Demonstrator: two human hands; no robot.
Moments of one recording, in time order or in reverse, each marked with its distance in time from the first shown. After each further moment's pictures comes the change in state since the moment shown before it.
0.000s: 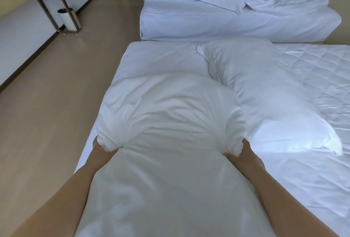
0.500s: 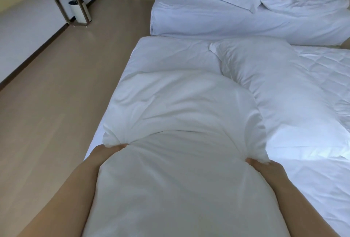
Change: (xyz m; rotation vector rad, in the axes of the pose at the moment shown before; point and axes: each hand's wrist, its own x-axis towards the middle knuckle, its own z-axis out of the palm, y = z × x) left_hand 0.010 -0.020 -0.022 0.107 -0.069 -0.340; right_hand 0.001 0.013 0.001 0.419 0.015 0.157
